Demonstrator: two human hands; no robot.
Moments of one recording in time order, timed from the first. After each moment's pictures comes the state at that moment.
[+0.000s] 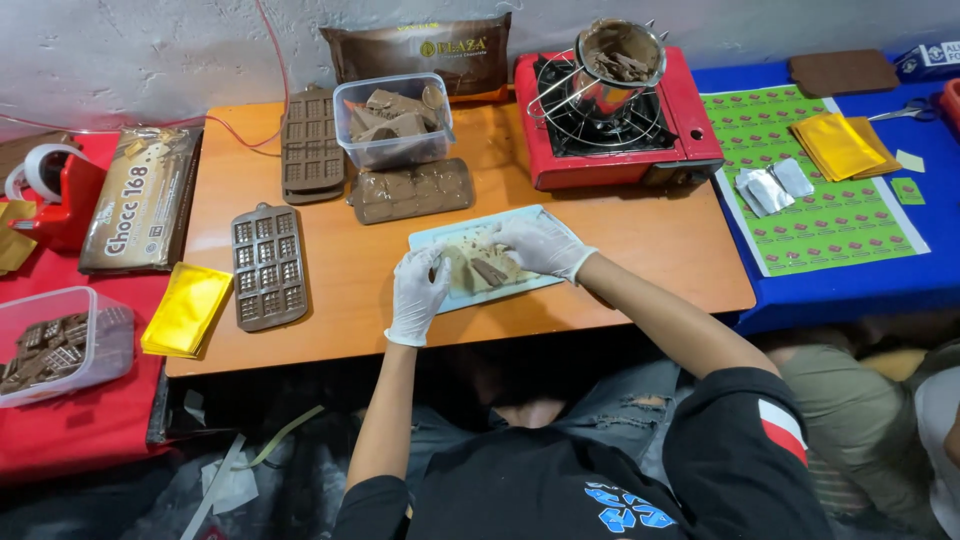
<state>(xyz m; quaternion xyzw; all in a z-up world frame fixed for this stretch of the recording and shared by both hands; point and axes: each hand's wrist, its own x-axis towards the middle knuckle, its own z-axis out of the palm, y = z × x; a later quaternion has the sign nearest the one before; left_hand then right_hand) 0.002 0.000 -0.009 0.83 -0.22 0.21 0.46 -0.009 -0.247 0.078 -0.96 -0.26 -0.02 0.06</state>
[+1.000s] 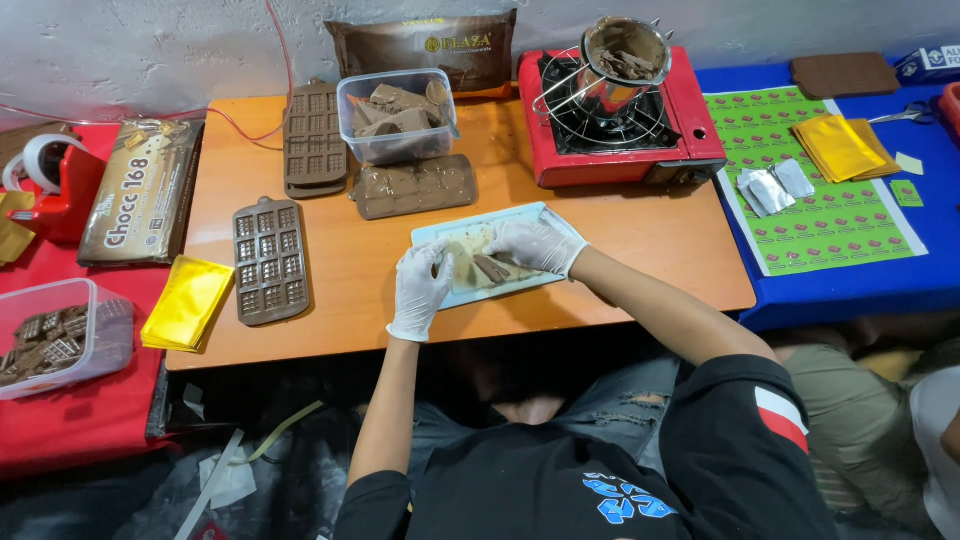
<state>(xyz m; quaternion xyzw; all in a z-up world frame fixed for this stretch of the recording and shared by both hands) 0.001 0.002 -0.006 0.84 -0.22 0.18 0.46 0.032 -0.281 -0.045 -0.96 -0.29 -0.06 0.01</state>
